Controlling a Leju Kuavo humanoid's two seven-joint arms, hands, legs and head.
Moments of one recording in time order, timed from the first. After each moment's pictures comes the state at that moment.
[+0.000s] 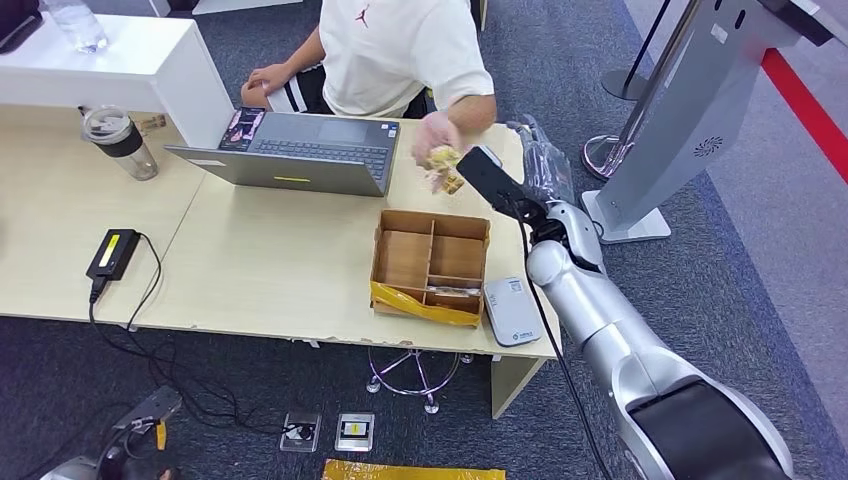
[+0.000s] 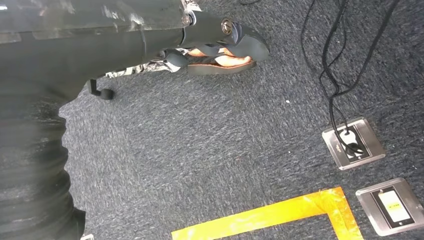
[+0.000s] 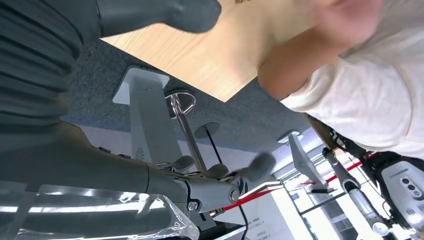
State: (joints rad) left arm -0.32 0.37 0.06 -0.21 -0.54 -0.20 -0.01; right arm -0.91 0.05 0.35 -0.52 0.91 -0.37 -0.14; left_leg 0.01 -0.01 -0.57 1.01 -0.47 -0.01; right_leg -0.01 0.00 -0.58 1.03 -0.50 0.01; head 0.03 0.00
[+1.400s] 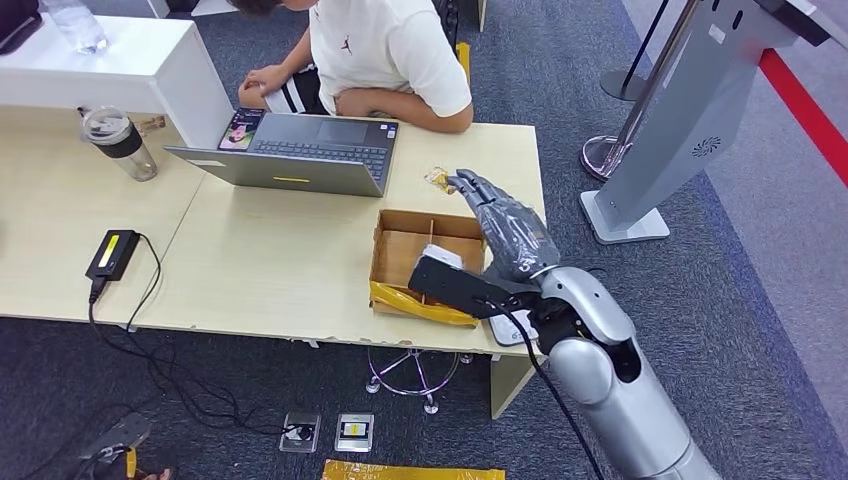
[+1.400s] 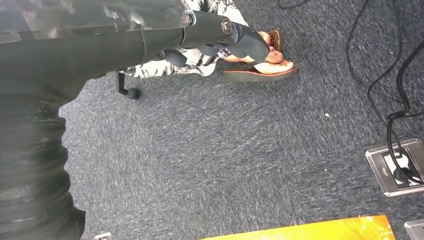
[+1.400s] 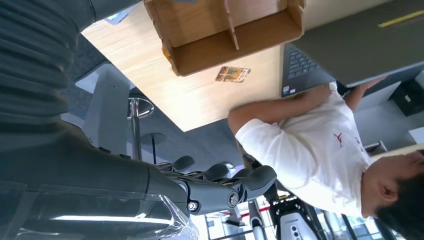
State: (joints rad) left arm -0.24 0.42 0.17 -0.21 -0.58 -0.18 -0.02; right arm -0.48 -0.08 0.40 -1.59 1.07 0.30 0.12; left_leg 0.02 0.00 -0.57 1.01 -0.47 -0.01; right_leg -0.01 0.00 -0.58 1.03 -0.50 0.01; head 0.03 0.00
